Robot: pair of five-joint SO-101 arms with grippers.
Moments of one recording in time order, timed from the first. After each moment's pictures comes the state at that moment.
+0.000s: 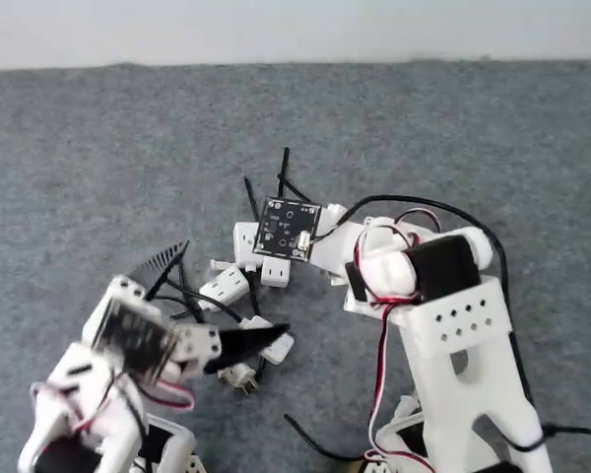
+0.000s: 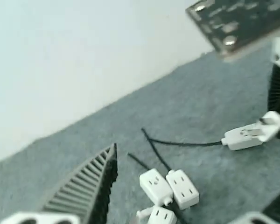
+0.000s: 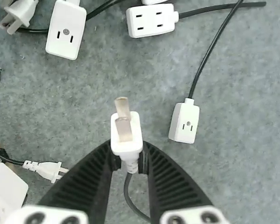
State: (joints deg) left arm 14.9 -92.2 54.5 66.7 -10.6; right arm -22.4 -32.1 11.4 97.0 56.4
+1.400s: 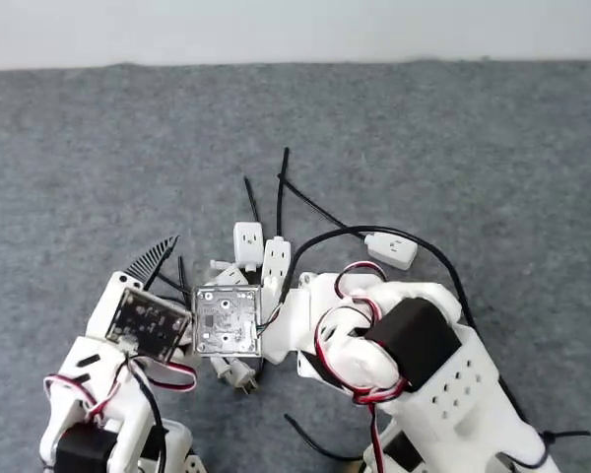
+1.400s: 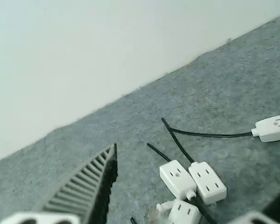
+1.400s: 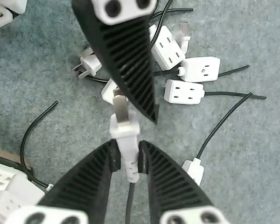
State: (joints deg) left arm 9.3 -96.0 64.8 59.9 -14.1; right arm -46.1 -39.5 9.9 100.7 49.3
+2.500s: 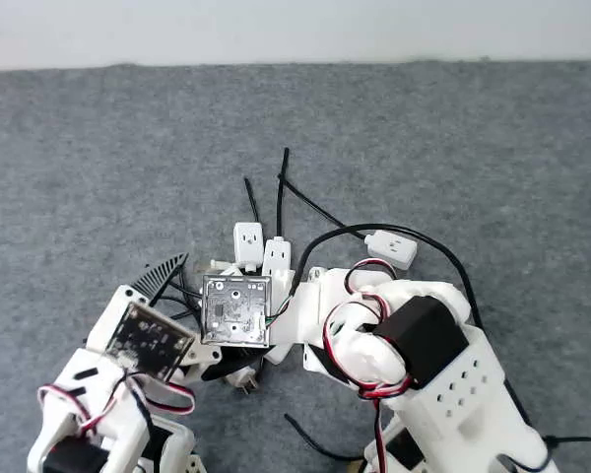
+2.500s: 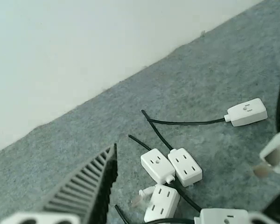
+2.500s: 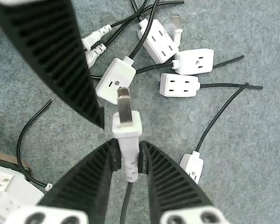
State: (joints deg) left arm 13.5 -96.0 59.2 69.7 -14.0; right arm -43.5 -40.4 10.7 100.1 49.0
